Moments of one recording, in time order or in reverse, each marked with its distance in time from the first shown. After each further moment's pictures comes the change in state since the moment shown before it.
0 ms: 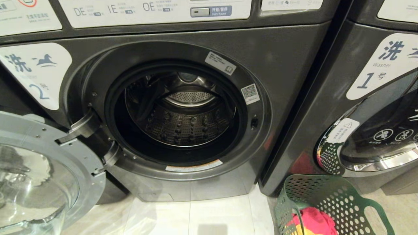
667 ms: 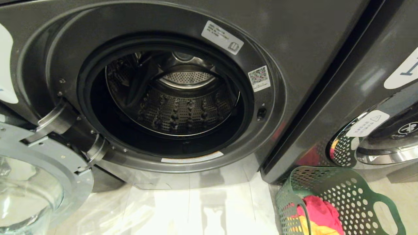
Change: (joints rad) left arm 0.000 0.000 0.000 0.001 0.000 0.000; right arm 0.000 0.000 0.000 0.000 0.000 -0.001
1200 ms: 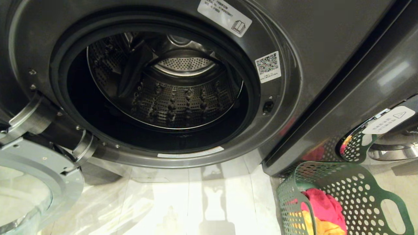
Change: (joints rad) left arm 0.000 0.000 0.000 -0.002 0.000 -0.002; right arm 0.000 0.000 -0.002 0.000 -0.003 0.012
